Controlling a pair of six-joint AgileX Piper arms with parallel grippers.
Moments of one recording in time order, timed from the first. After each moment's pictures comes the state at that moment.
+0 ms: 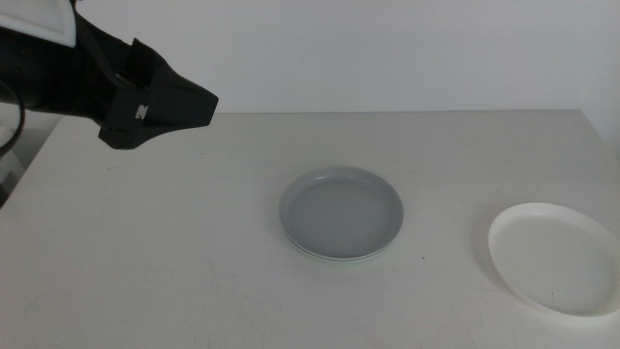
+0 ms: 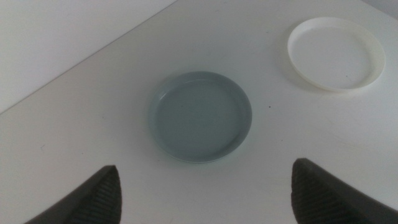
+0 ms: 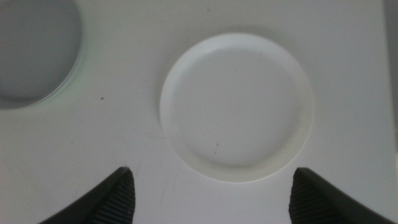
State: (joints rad) left arm -0.36 1.09 -1.31 -0.38 0.97 0.45; right arm -0.08 1.15 -1.18 0.15 1.16 -0.08
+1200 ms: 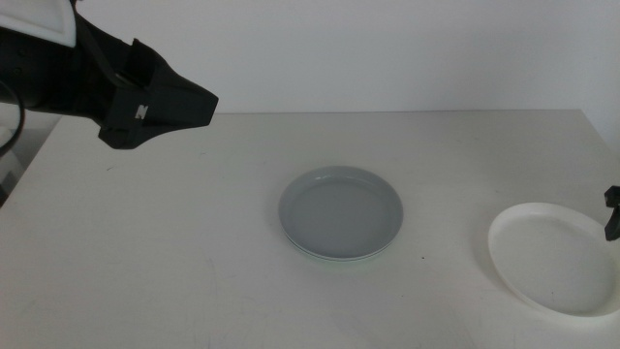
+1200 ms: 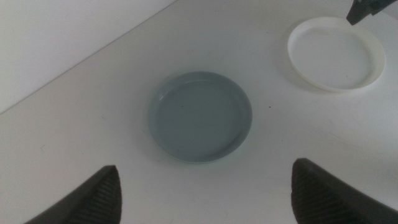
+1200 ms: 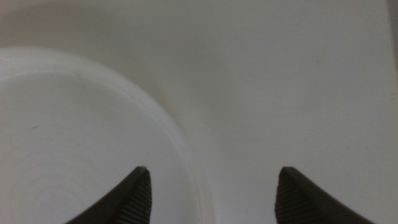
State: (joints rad) left arm -0.36 1.09 -1.31 -0.38 0.97 0.45; right arm -0.33 1.84 -1.18 0.17 0.80 -0.18
